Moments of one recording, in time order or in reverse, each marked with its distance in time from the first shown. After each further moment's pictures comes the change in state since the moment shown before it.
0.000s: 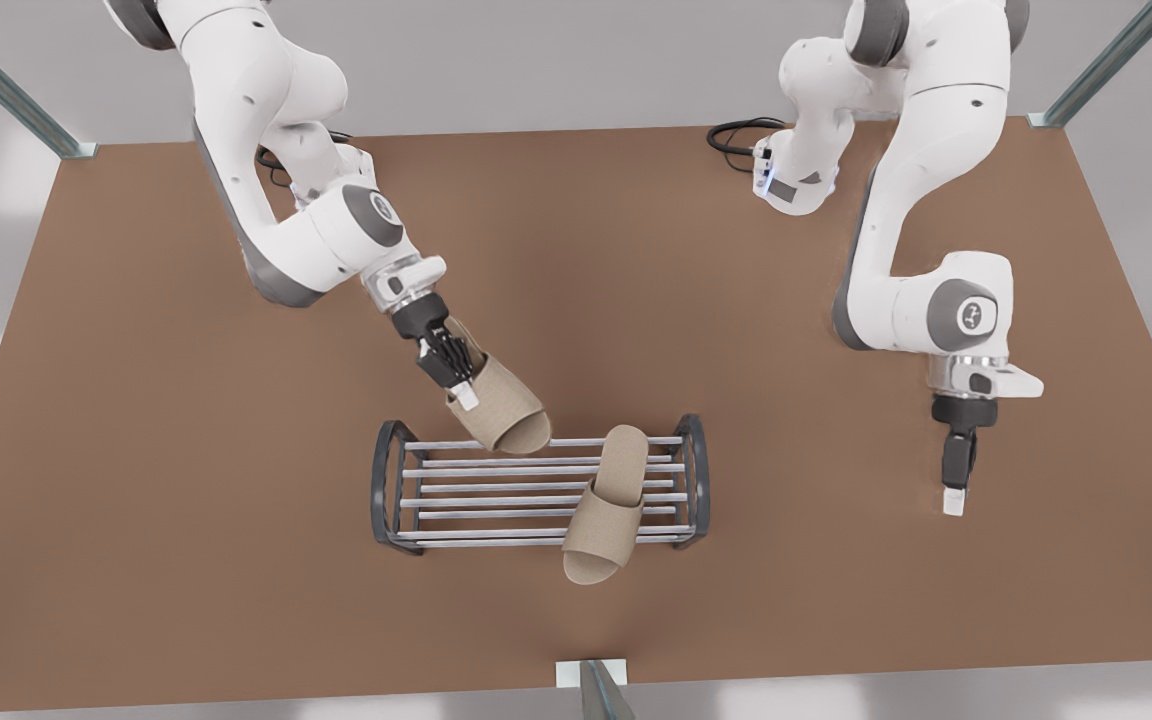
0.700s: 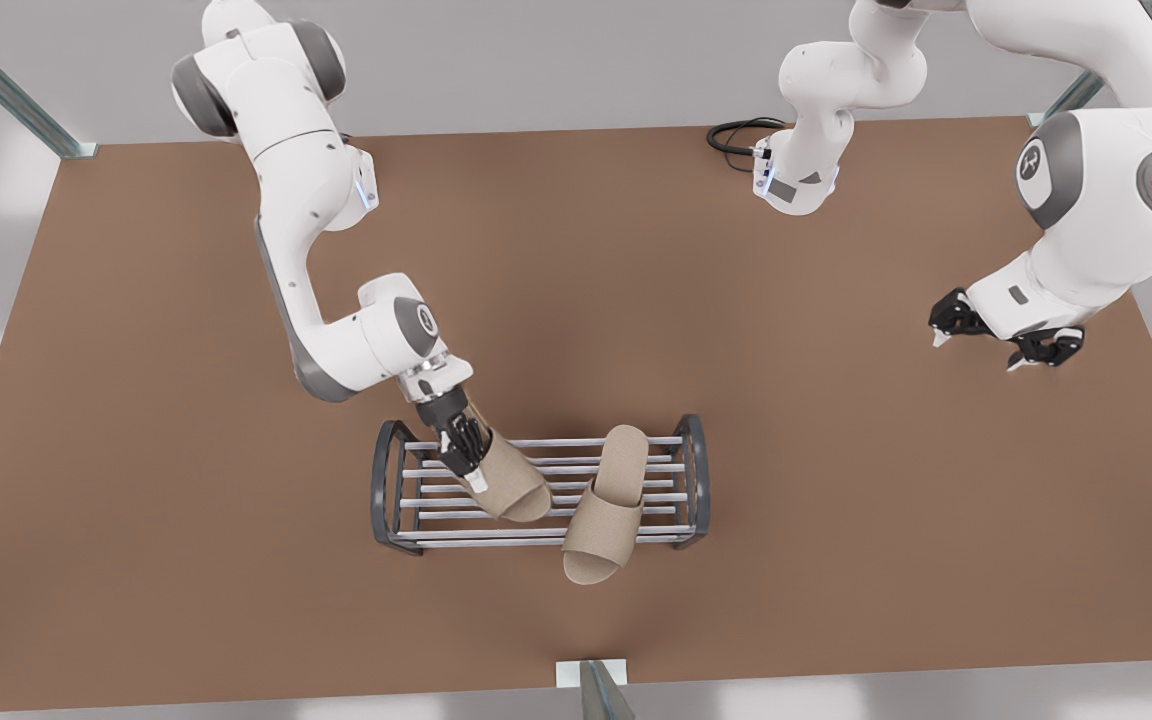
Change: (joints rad) left arm 0.088 -0.240 -0.101 0.226 2.026 -1.502 -0.685; right arm 0.353 0.380 -0.444 0.307 0.000 0.034 0.057
